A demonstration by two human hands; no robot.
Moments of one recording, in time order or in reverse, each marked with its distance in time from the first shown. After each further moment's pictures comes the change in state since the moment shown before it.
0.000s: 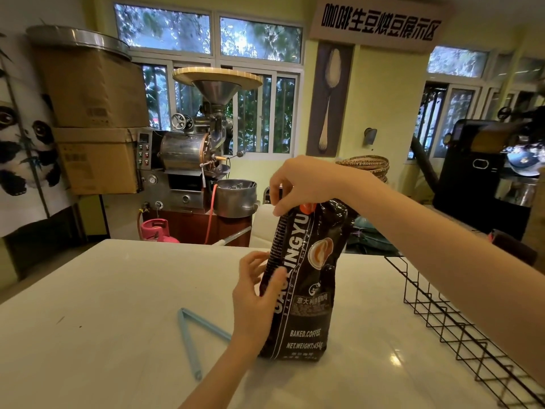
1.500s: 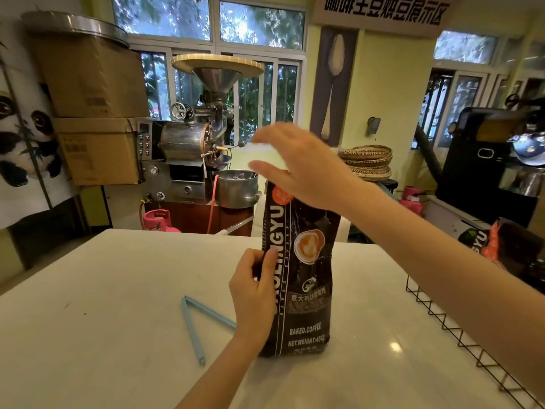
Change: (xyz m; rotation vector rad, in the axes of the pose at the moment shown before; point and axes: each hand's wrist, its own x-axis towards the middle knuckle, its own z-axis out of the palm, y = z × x) left_hand -0.006 0.009 0.002 0.049 0.150 0.036; right_hand -0.015 -0.028 0.023 -0.203 0.653 -0.215
